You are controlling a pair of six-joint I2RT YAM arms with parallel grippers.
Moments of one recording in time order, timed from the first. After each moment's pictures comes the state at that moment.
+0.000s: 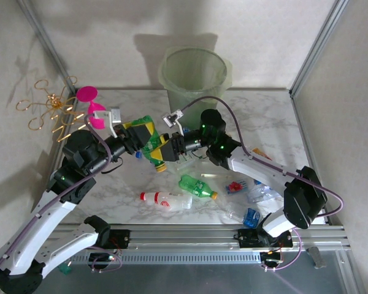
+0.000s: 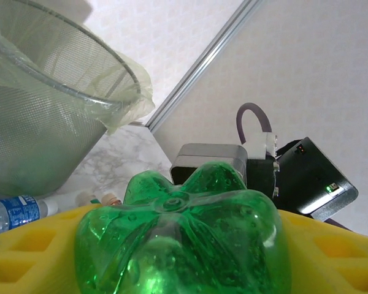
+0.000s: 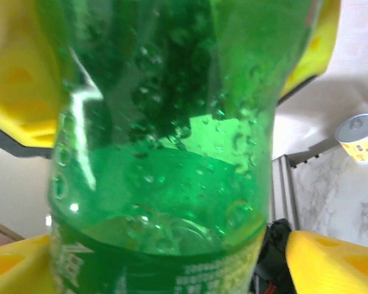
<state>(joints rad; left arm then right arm) -0.52 0.79 0.98 -0.18 0.25 -0.67 0.82 1.52 1.14 0.49 -1.10 0.85</state>
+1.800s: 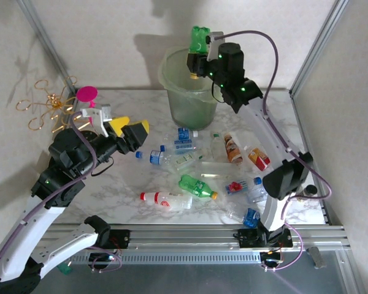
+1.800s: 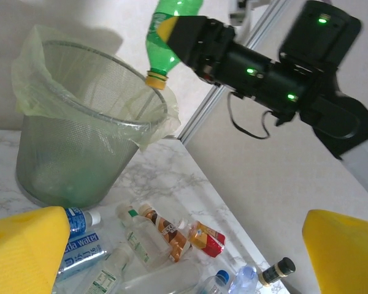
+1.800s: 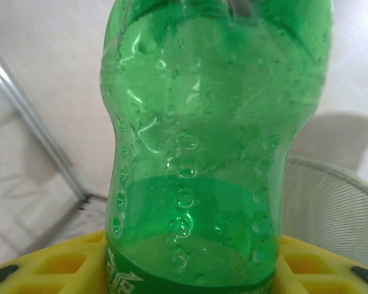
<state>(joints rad) -0.55 0.78 1.14 -0.39 0.11 -0.55 0.52 1.87 2.08 -0.36 0.01 0.21</state>
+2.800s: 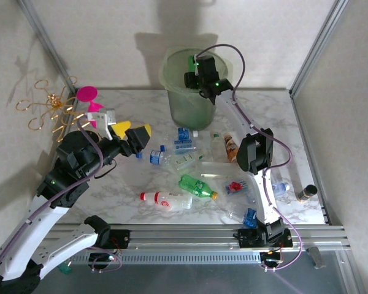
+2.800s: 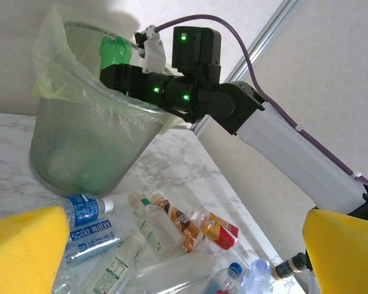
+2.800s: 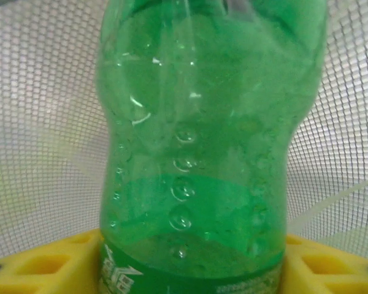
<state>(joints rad) -0.55 0.77 1.06 -0.37 0.08 -0.55 0.47 2.34 2.38 -0.55 0.13 0.16</state>
